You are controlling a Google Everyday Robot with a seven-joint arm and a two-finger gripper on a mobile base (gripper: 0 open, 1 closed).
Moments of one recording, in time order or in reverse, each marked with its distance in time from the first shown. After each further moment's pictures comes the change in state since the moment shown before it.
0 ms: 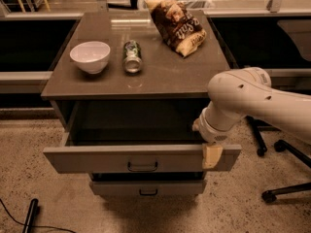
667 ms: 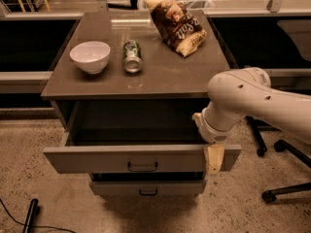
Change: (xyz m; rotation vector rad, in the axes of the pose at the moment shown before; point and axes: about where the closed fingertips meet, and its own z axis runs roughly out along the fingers) arm 0.000 0.000 0.000 -0.001 0.000 0.000
